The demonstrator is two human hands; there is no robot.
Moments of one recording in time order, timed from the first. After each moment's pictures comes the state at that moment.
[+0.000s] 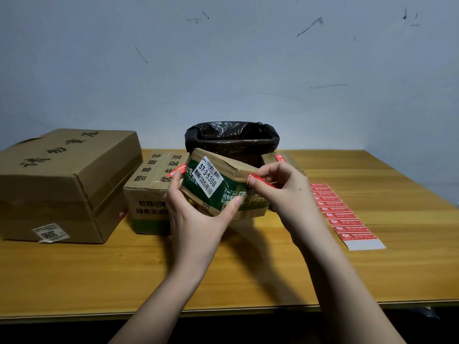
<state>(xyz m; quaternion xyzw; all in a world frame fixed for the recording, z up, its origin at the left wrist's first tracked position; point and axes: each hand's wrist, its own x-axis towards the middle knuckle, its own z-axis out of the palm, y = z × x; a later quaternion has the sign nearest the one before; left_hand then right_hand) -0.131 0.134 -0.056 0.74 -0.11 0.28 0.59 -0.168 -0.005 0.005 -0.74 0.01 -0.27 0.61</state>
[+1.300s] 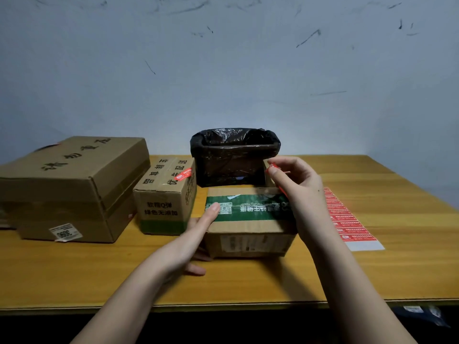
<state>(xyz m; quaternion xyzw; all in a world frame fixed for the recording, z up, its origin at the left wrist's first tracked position) -0.146 0.177 -0.033 0.79 -0.05 -0.25 0.56 -0.176 -0.020 0.007 -0.66 -0.04 -0.32 0.68</state>
